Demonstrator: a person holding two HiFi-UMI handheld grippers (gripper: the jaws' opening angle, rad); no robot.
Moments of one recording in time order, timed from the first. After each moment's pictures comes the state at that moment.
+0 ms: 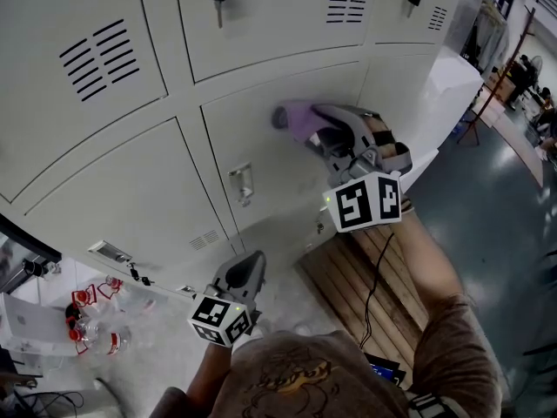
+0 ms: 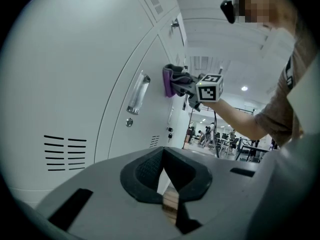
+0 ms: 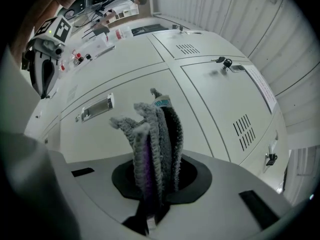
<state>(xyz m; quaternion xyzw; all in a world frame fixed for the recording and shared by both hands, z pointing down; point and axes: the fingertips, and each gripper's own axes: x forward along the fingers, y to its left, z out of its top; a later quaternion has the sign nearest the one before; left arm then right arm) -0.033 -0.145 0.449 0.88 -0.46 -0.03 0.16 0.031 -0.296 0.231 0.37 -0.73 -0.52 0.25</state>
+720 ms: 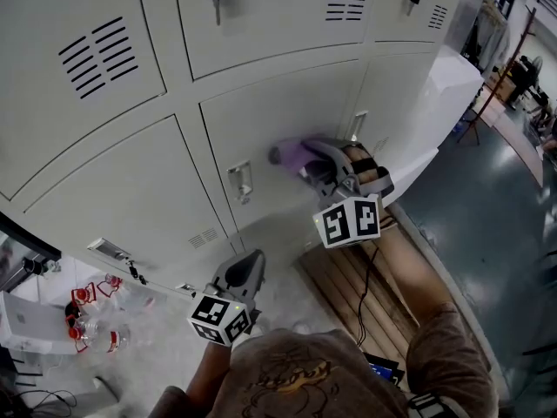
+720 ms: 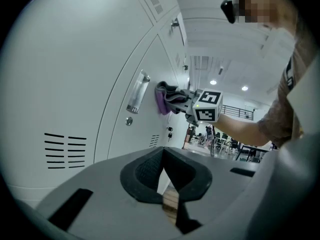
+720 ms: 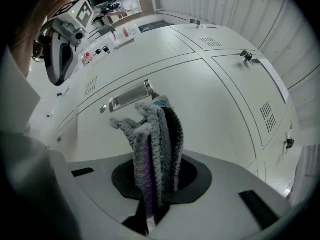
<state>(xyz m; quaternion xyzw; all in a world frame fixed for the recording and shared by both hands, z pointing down) -0.032 -0.143 0.451 0.87 -0.46 -0.02 0.16 0.028 -0.295 0.319 0.34 -0.74 -0.50 0.29</state>
